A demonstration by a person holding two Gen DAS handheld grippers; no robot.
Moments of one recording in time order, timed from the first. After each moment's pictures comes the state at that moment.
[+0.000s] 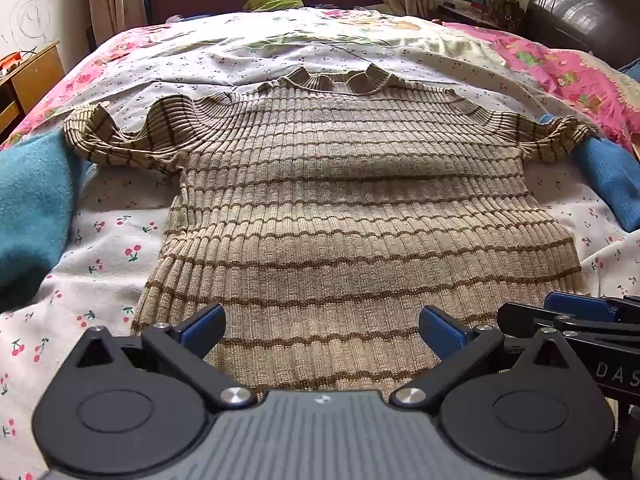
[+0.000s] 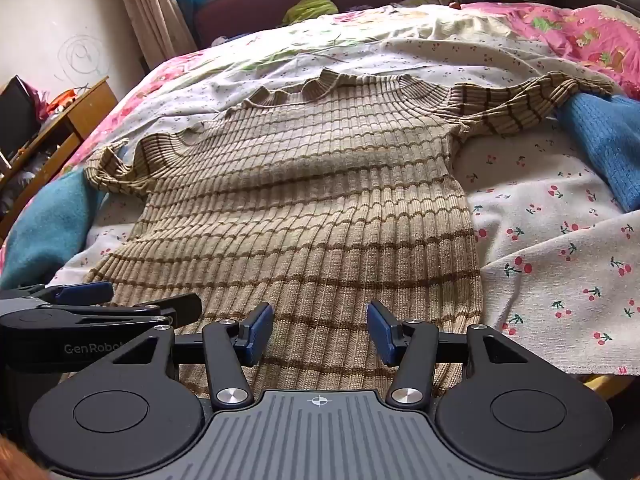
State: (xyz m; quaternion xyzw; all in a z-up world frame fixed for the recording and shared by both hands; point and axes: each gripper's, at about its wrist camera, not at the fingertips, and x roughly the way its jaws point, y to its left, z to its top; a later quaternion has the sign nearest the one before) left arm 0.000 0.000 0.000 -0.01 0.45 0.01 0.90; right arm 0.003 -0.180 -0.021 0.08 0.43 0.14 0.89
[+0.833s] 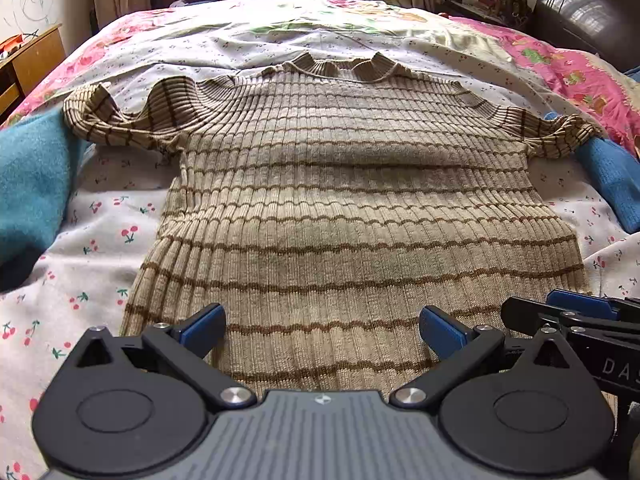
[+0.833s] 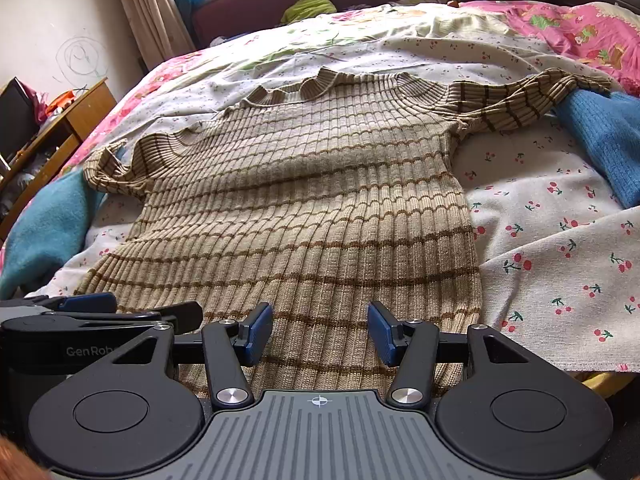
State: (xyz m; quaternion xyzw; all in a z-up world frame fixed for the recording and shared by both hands) left arm 0.000 0.002 -0.007 -0.03 0.46 0.01 0.89; right arm 0.003 -0.181 -0.023 0.08 0.43 0.14 0.89
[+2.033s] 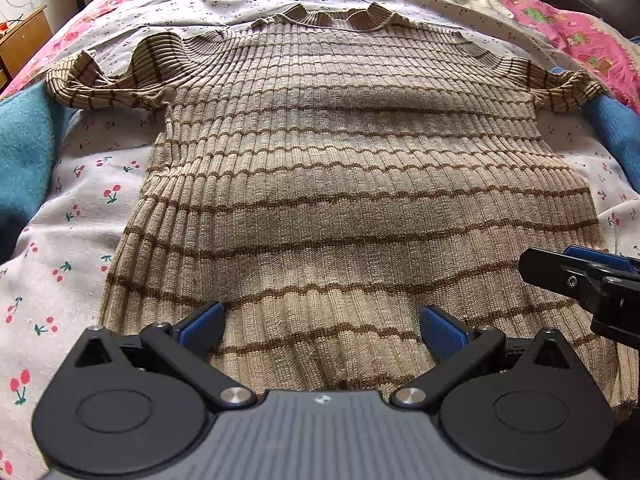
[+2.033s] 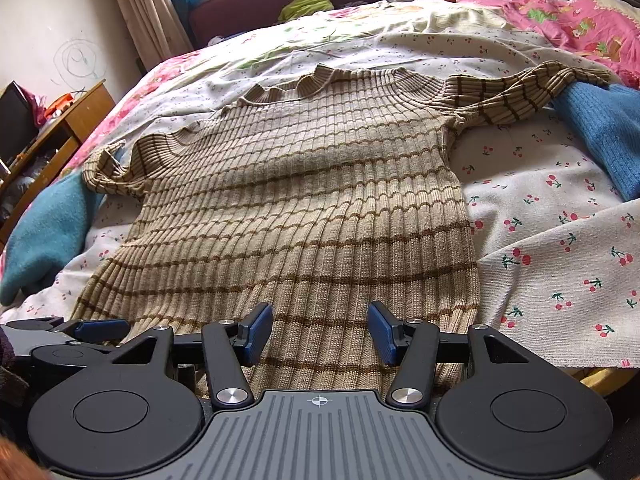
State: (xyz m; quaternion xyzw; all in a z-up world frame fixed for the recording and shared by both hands) left arm 0.003 -0.001 -0.027 -0.01 0.52 0.00 0.86; right arm 0.006 -0.184 -0.025 0.08 0.43 0.13 0.89
